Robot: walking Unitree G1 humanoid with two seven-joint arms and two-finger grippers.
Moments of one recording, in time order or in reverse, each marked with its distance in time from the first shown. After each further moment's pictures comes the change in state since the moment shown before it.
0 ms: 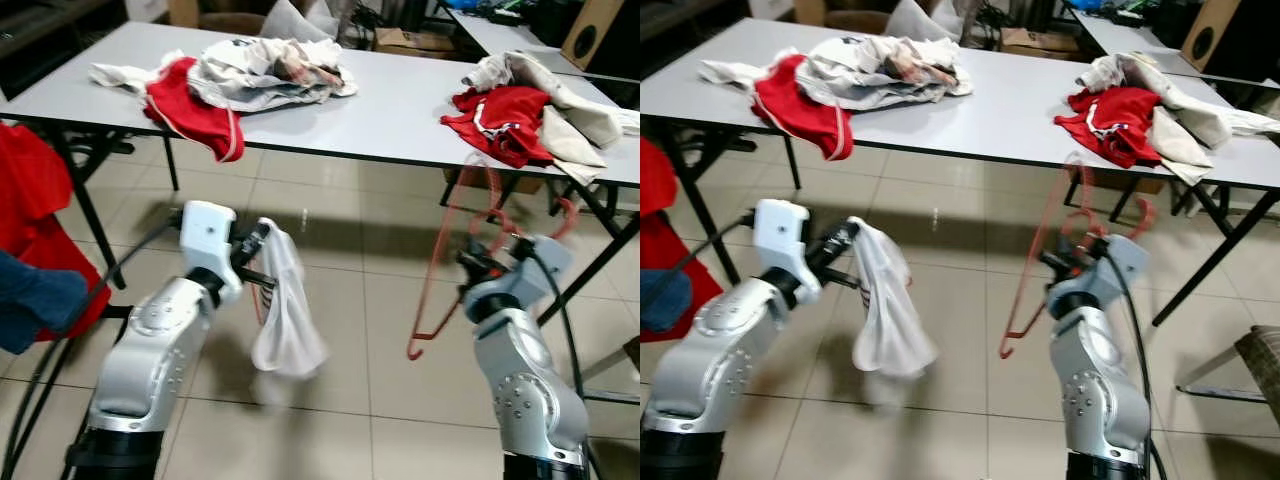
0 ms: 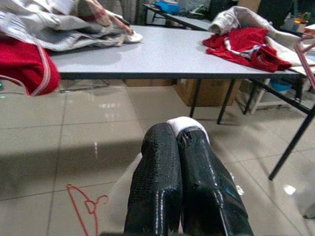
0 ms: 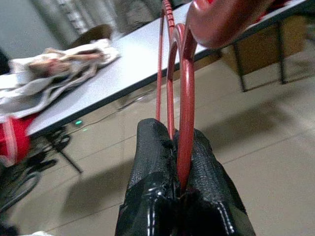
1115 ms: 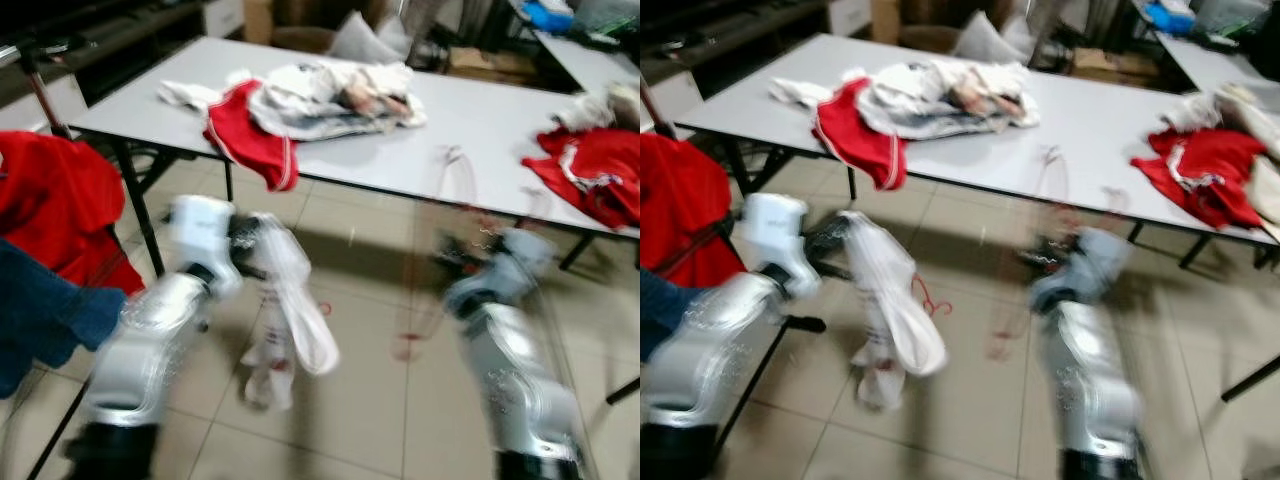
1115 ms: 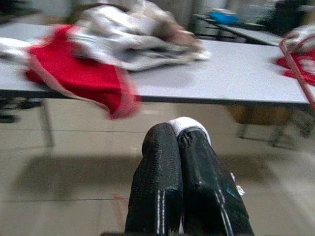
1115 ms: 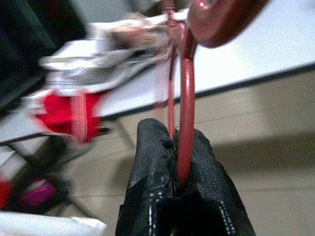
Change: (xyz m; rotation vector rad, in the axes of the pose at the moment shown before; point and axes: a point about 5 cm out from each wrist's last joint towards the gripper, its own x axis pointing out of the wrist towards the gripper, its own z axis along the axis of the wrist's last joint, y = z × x) left arm 0.000 0.012 0.004 0.005 -0.011 0.034; right arm 0.002 0.024 -0.009 -0.053 0.042 0.149
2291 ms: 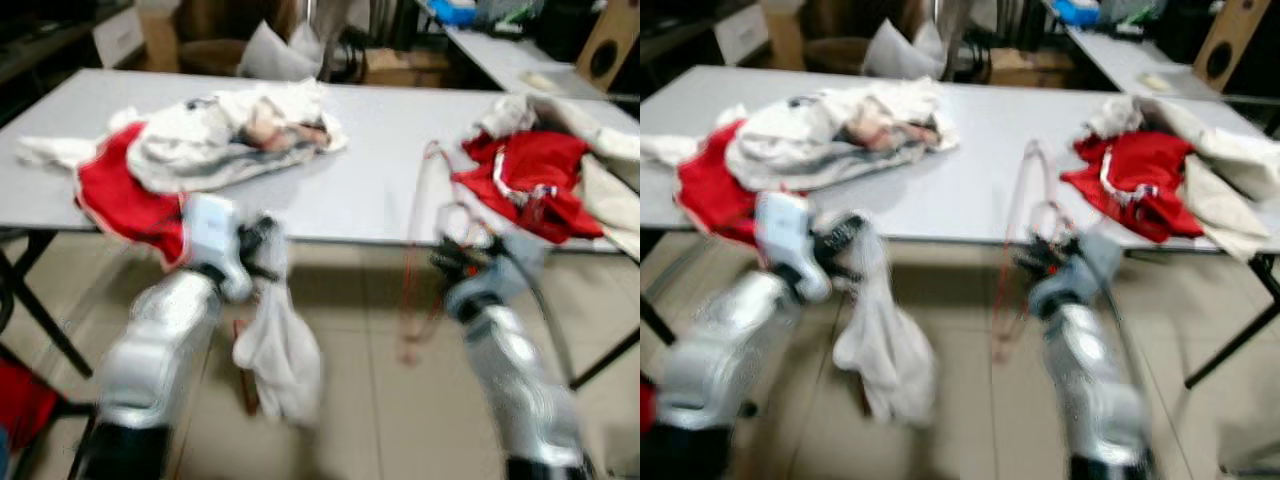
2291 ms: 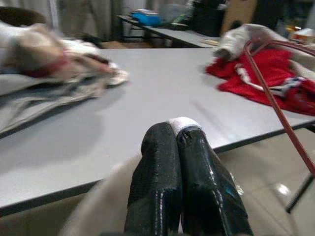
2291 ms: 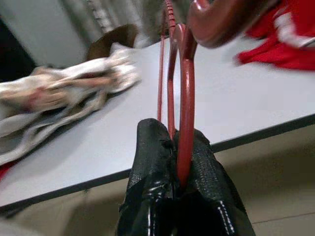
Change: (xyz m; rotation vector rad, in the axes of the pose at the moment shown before) left arm 0.008 -0.029 -0.001 -0.002 -0.017 -0.123; right arm -0.005 -0.020 0.005 -0.055 -0.011 -0.017
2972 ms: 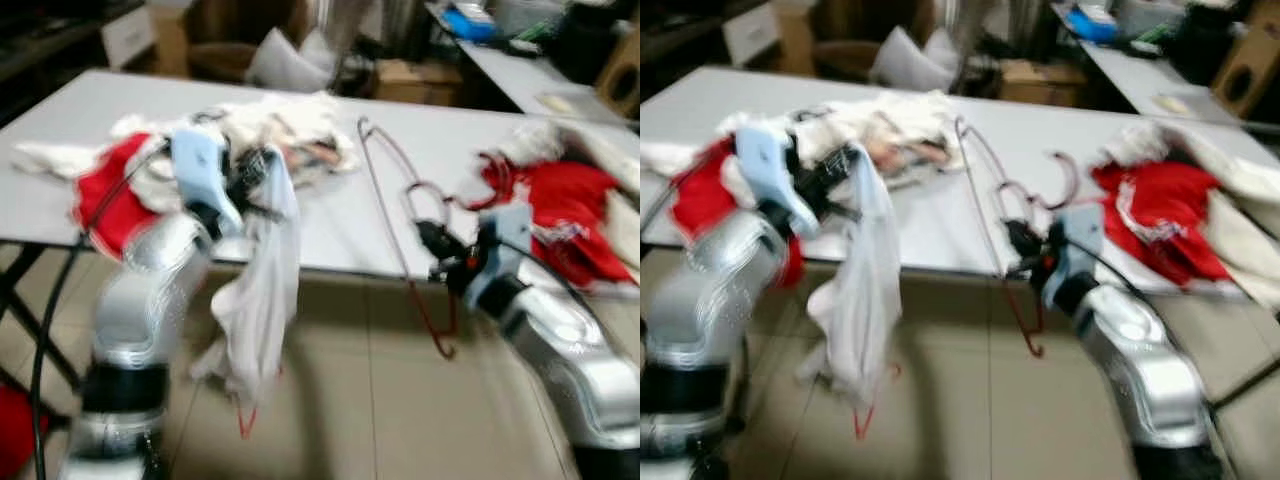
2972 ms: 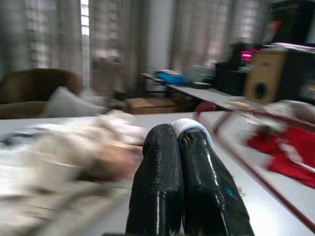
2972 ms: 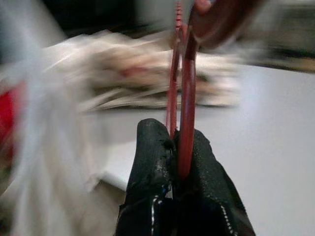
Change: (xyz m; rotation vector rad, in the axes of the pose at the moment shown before) left arm 0.019 0.041 0.072 0.055 -0.193 0.065; right arm -0.007 0.021 0.042 -0.449 0.082 0.601
